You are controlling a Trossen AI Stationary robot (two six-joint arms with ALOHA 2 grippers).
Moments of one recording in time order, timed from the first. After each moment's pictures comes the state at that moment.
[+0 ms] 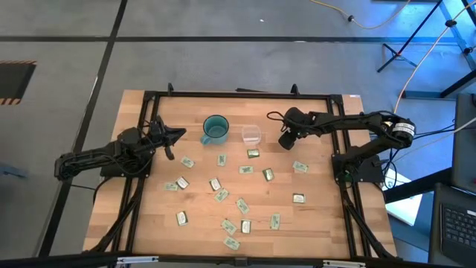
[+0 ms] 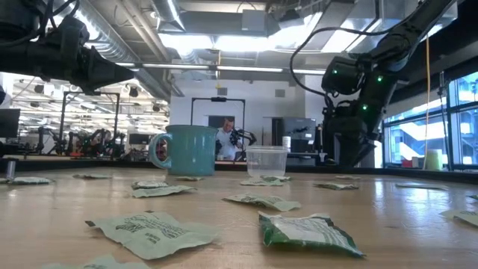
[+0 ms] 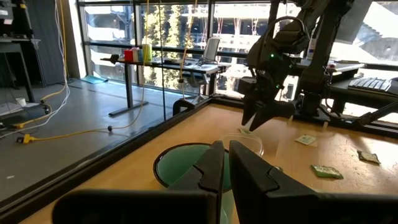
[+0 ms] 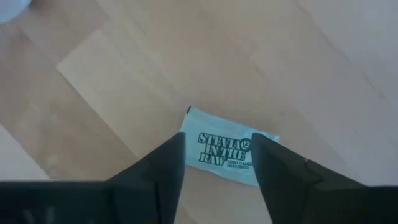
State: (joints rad) left arm 0.26 0.00 0.02 0.00 -0.19 -0.08; right arm -0.50 1.44 0.63 -0.33 0.12 0.22
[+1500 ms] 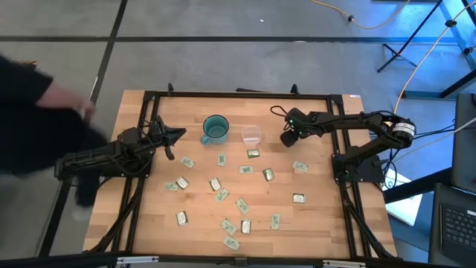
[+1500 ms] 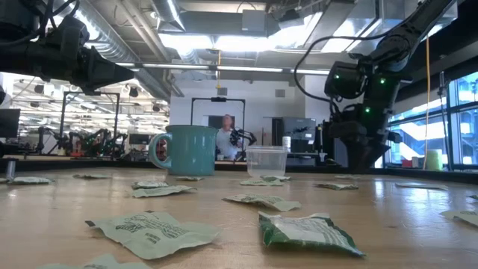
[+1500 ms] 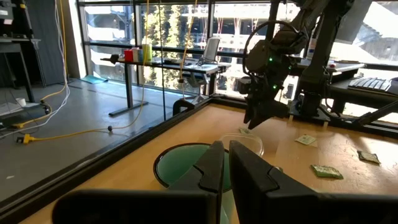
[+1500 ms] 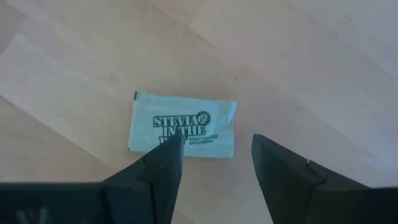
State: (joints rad) left arm 0.26 0.00 0.02 0.00 -0.19 -0.08; right arm -0.51 1.44 0.63 -0.42 0.20 0.44
